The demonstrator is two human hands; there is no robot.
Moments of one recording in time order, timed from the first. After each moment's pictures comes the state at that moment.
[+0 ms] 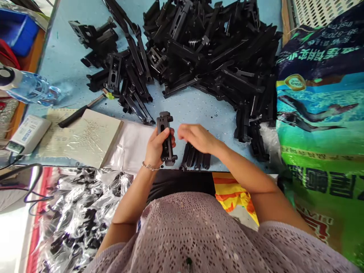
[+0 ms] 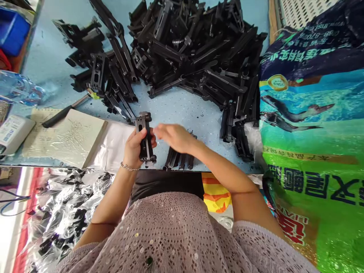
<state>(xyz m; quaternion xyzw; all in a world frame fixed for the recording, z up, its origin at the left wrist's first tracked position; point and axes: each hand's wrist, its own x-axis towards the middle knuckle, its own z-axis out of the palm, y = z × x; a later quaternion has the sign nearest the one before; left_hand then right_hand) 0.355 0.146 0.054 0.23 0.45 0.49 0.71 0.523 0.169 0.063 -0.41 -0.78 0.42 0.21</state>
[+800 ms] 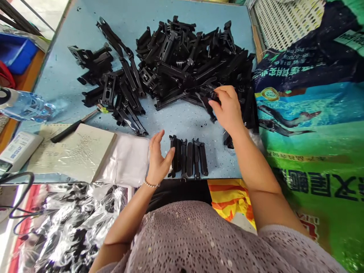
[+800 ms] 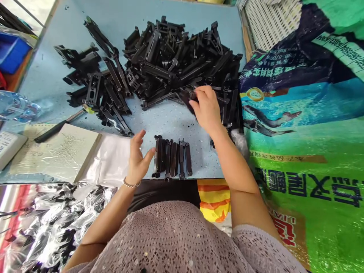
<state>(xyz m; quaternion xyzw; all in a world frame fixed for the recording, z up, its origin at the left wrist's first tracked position) 0.365 0.129 0.025 0.64 0.51 0.44 0.36 0.639 0.241 0.083 -0.63 -0.74 0.03 0.25</state>
